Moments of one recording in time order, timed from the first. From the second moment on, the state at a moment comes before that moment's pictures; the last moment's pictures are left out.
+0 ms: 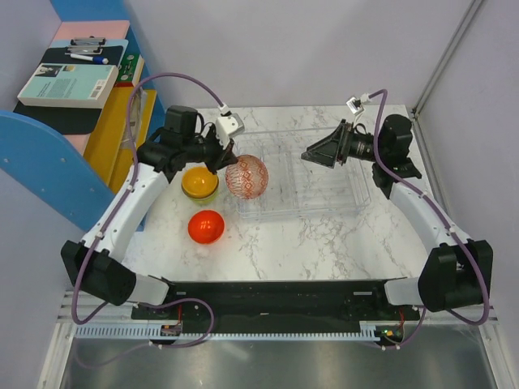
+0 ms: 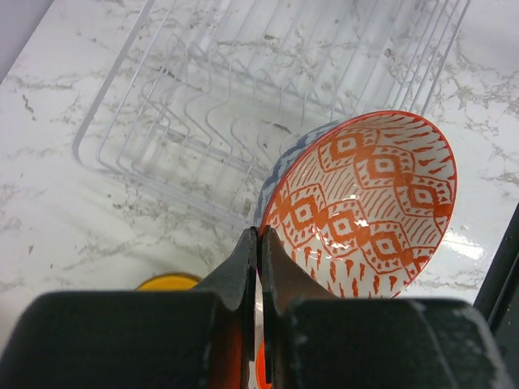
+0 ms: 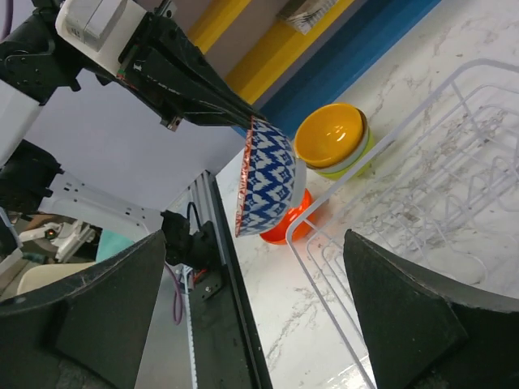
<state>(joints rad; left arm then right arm) -0.35 1.37 1.42 -0.70 0.55 0.49 0.14 1.34 1.06 0.23 -1.09 0.63</state>
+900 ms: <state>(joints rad) -0.52 1.61 1.64 -0.59 0.71 0.49 0.22 1.46 1.00 0.26 -1.12 0.60</state>
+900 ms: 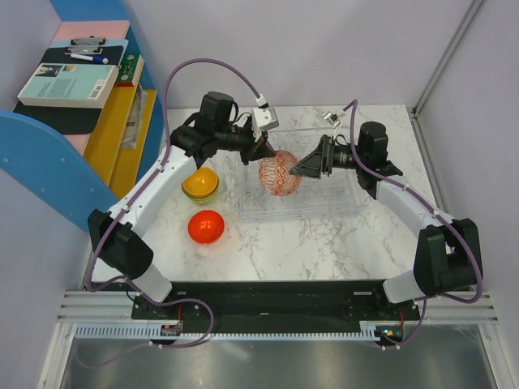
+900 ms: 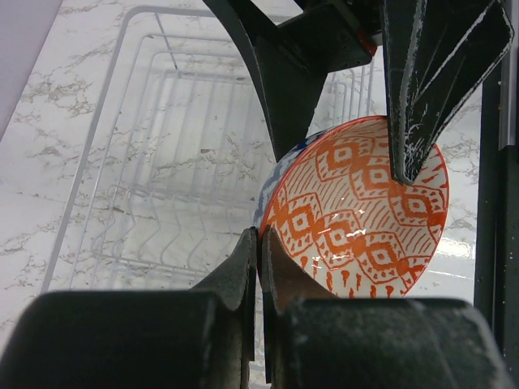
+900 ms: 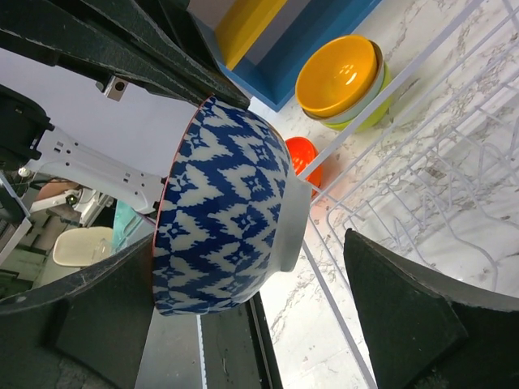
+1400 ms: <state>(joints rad) -0.53 1.64 1.67 -0.58 0.71 0.49 0.24 1.47 1.00 0.29 -1.18 0.63</state>
